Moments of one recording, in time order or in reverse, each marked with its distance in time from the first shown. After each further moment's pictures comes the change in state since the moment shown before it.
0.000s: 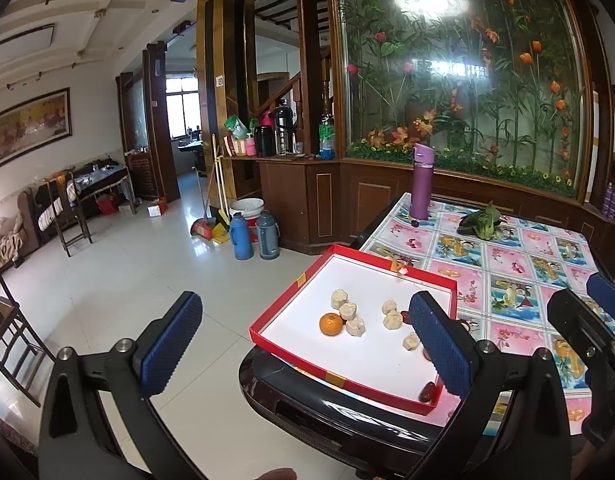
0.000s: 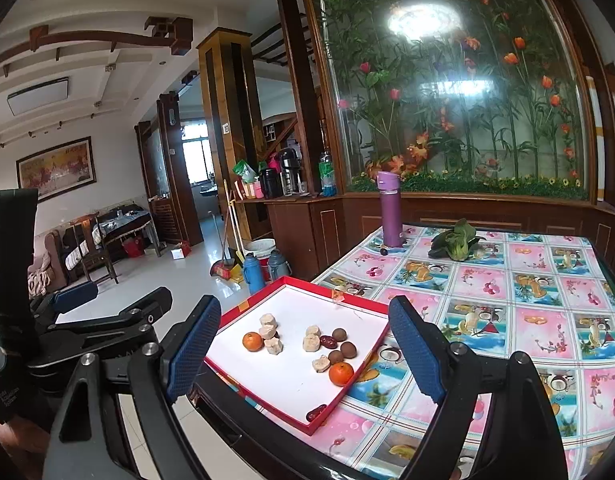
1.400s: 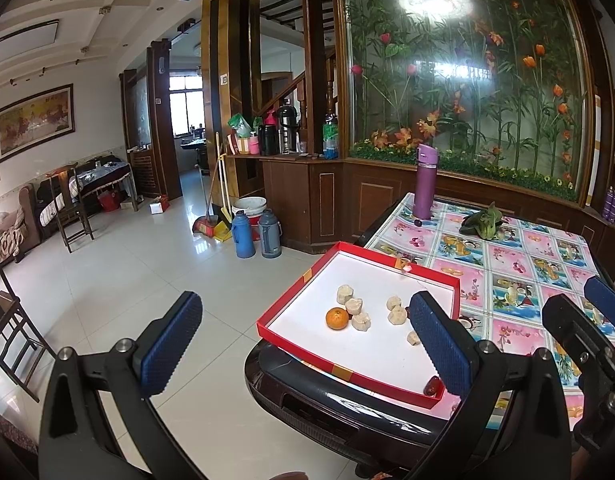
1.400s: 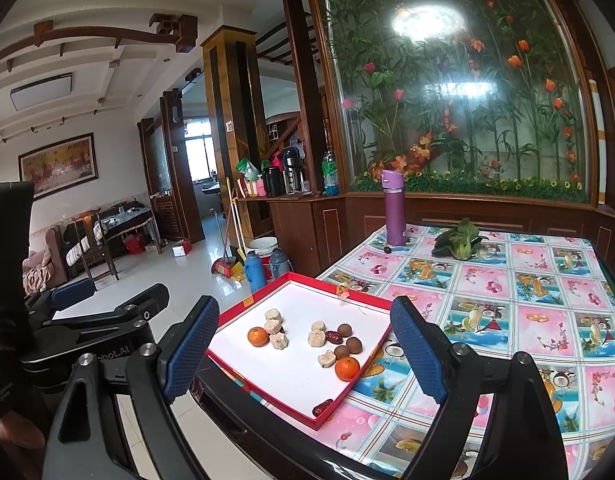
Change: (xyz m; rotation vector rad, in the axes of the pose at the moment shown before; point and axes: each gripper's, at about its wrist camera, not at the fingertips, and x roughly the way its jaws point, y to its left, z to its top) left arm -0.003 0.007 -0.002 -0.015 -0.002 0.002; right arm 0.000 0.006 -0.004 -0.014 0.000 0.002
